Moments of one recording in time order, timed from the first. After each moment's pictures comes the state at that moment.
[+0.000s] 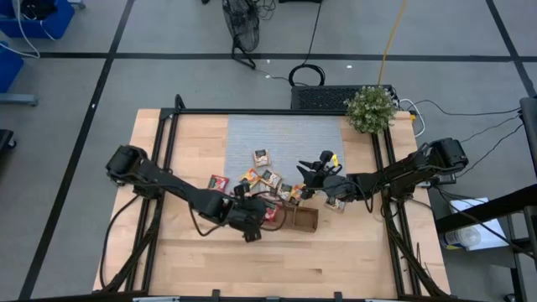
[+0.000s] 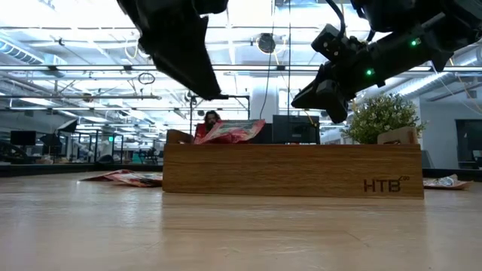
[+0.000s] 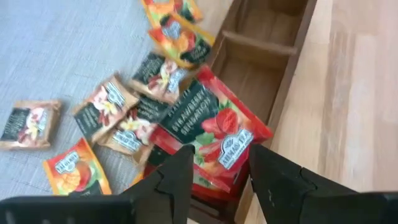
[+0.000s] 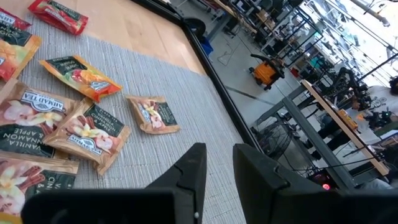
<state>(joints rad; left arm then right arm) -0.38 1.75 1.24 -0.49 -0.44 -0.47 0.17 1.47 0.50 0.60 0.84 -0.38</state>
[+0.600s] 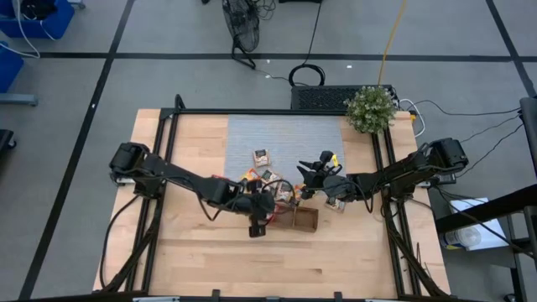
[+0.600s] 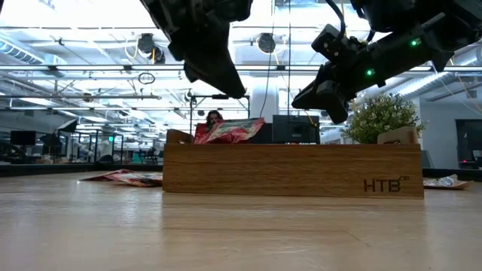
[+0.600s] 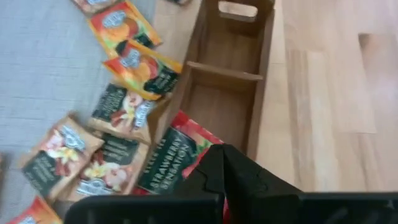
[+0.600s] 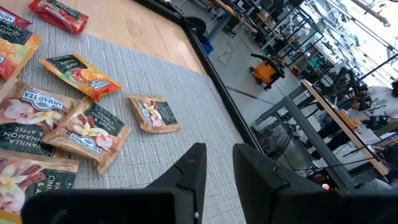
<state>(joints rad) -0.26 1.76 1.24 -0.36 -0.17 -0.28 0.17 1.47 0.50 0.60 0.84 -0.38</state>
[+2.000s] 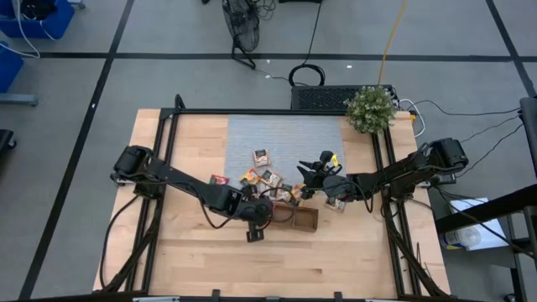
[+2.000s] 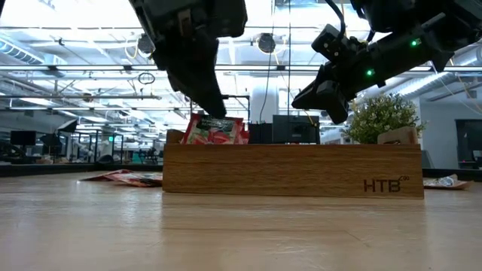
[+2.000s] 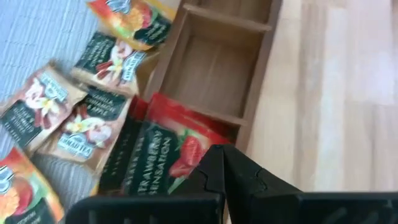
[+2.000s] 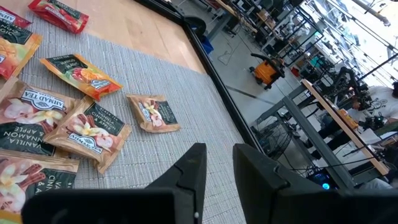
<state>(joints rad) -0.30 1.81 1.27 -0.50 -0.19 -0.40 0.17 1.47 0.50 0.59 0.84 -0.38</state>
